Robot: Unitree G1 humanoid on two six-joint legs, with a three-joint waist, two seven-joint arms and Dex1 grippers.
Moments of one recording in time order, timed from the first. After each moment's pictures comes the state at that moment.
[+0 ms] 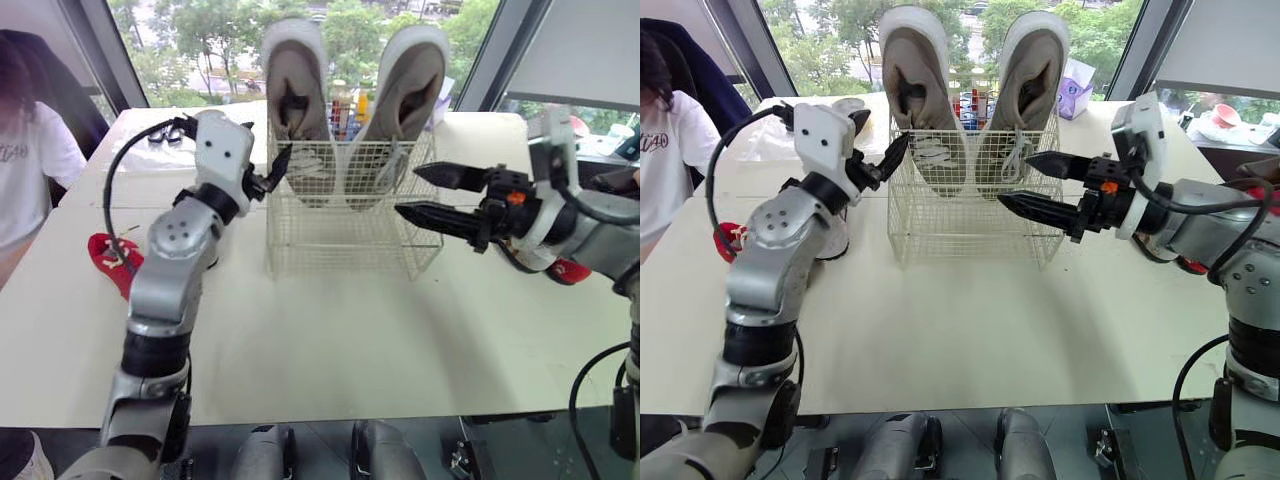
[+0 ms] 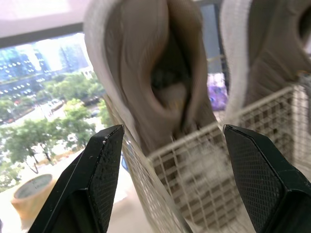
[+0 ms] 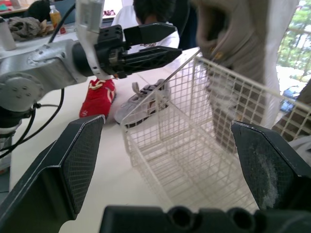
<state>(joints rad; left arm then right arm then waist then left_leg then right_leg) -0.61 0.38 0.05 -0.40 -0.21 0.58 -0.34 -0.61 -0.88 -0.23 -0.33 1.06 0.92 0.71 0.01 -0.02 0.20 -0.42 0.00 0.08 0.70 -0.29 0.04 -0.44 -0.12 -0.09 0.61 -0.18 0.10</state>
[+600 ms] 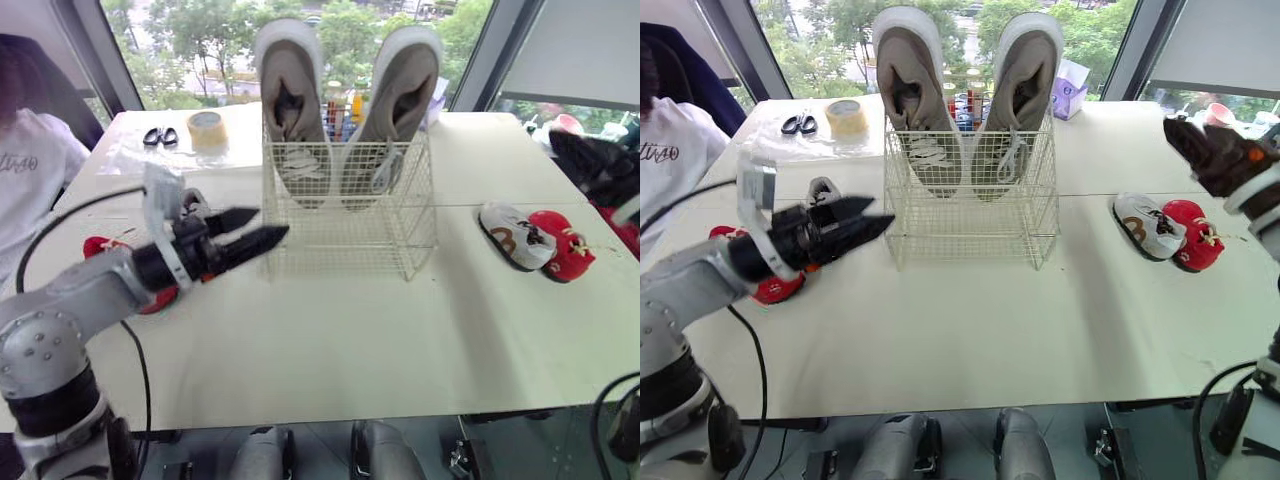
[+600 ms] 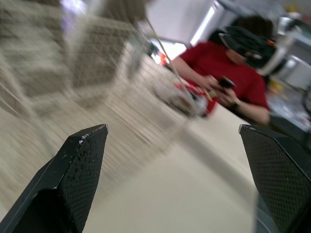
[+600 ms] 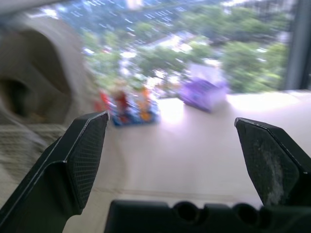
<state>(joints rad) -0.33 0.58 0.48 -0.59 -1.39 1.24 -0.36 -0.43 -0.84 -0.58 0.08 0.78 0.66 0.43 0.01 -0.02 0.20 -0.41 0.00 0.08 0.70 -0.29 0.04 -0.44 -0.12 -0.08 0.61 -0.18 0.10</state>
